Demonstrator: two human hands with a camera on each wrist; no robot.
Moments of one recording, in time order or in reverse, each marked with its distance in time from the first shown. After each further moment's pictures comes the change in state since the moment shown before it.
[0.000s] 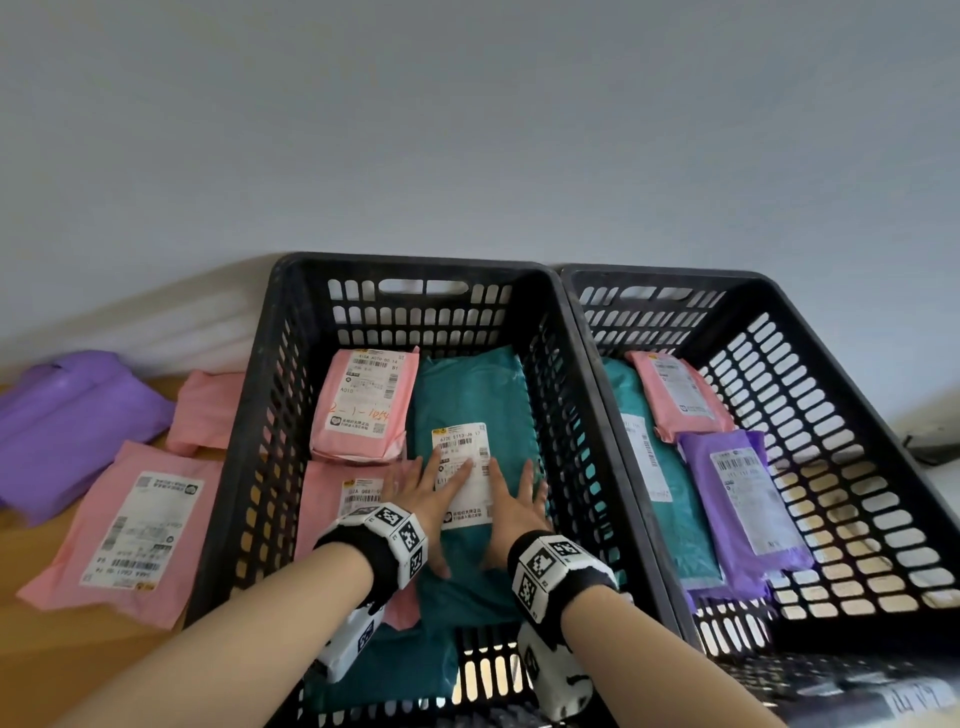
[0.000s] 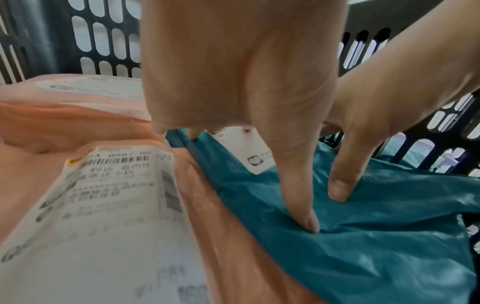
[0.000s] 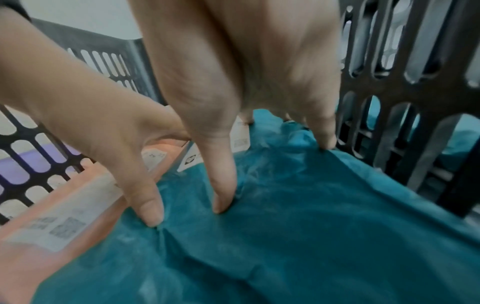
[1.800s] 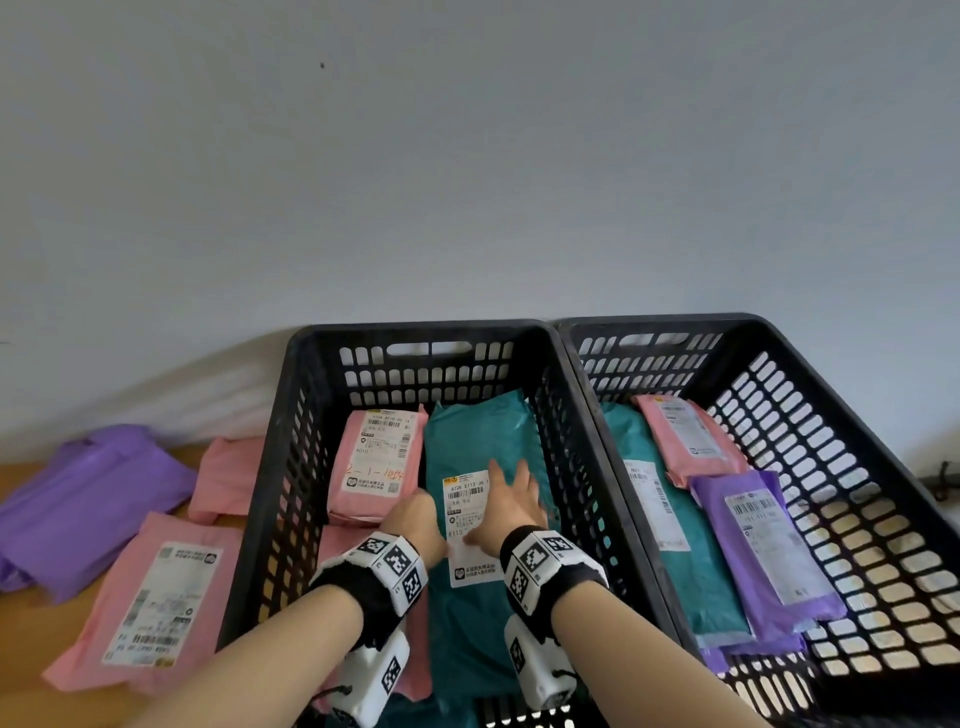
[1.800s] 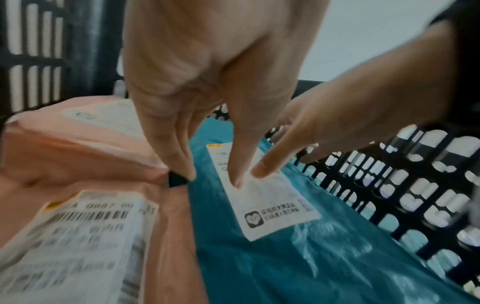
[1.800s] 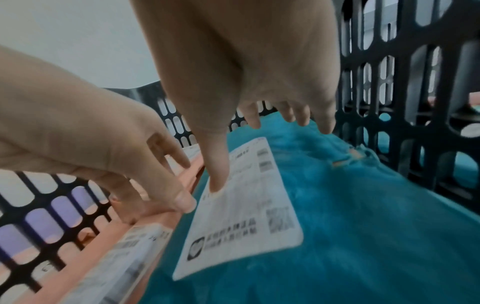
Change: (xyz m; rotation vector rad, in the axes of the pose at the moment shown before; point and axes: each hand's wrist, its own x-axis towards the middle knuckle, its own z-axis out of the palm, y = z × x) left_hand -0.004 -0.013 -0.044 -0.476 0.332 -0.223; right_hand 0.008 -0.046 -0.051 0.100 0.195 -0.069
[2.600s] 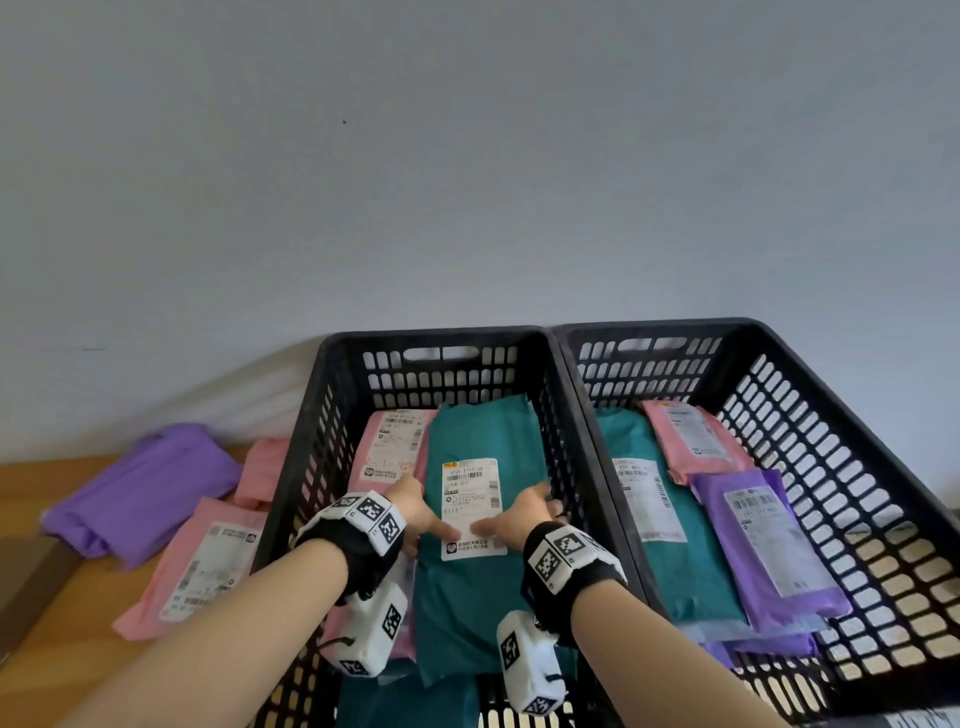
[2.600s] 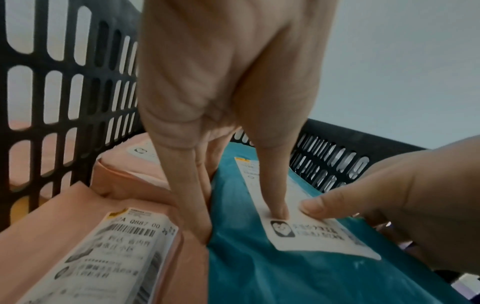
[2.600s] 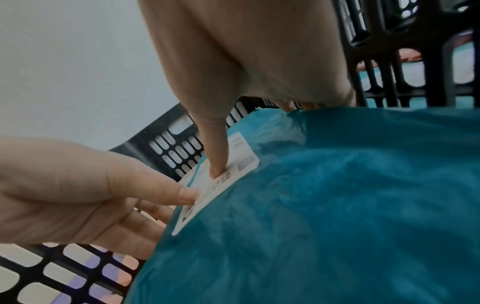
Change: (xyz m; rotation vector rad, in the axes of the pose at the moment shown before) left_hand -0.040 0.007 -0.033 -0.375 -0.212 -0.248; right_hand -0.042 0.017 -0.013 0.344 -0.063 0.254
